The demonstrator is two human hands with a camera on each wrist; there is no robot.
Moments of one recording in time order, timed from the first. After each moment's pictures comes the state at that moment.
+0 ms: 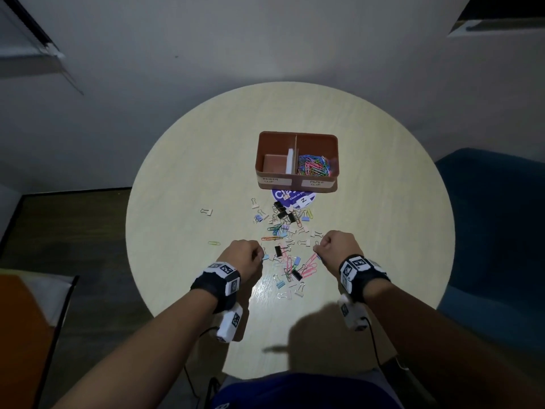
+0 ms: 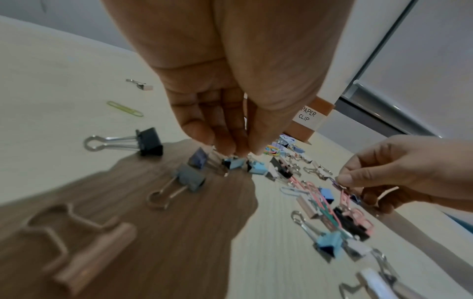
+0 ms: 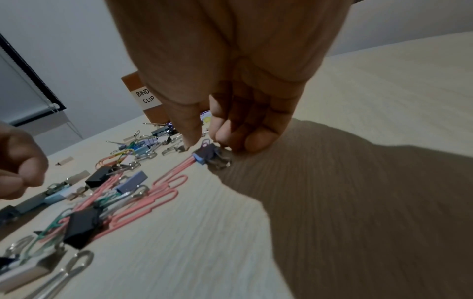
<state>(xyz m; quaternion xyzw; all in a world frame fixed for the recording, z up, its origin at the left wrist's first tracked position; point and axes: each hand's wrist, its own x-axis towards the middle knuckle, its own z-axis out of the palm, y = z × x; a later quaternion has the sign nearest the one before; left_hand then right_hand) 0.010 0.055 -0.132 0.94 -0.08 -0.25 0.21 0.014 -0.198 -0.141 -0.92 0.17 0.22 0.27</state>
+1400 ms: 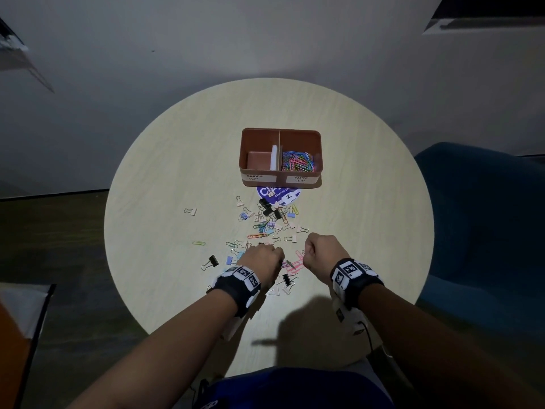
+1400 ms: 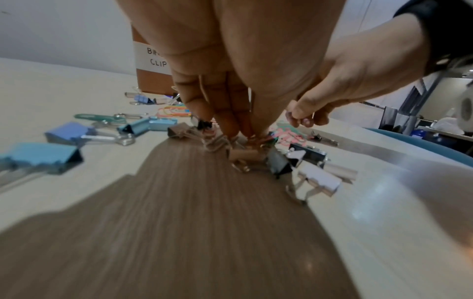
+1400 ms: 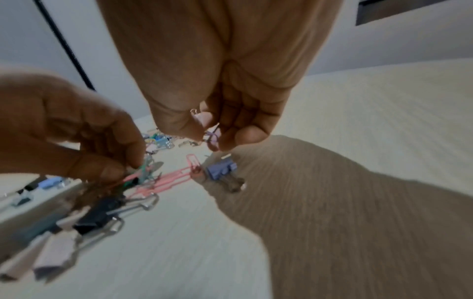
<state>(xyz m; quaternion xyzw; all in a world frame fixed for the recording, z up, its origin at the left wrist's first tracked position) -0.002 -0.011 -0.154 0.94 -0.28 -0.20 0.04 -0.012 -0.200 -0.133 -0.94 0.05 0.21 0.25</state>
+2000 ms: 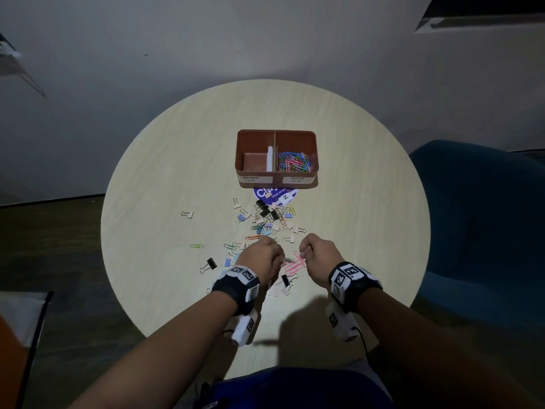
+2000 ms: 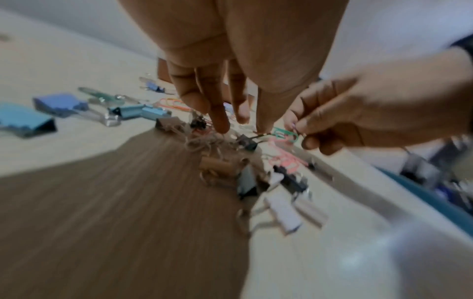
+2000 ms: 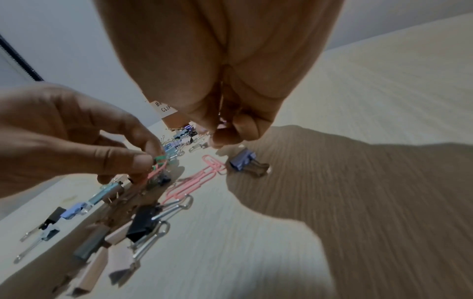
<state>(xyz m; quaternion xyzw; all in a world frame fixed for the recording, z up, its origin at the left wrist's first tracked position) 0.001 -0.008 -0.153 0.93 -0.22 -0.19 0.21 -0.021 -0.197 -0.144 -0.91 0.10 0.20 0.35</state>
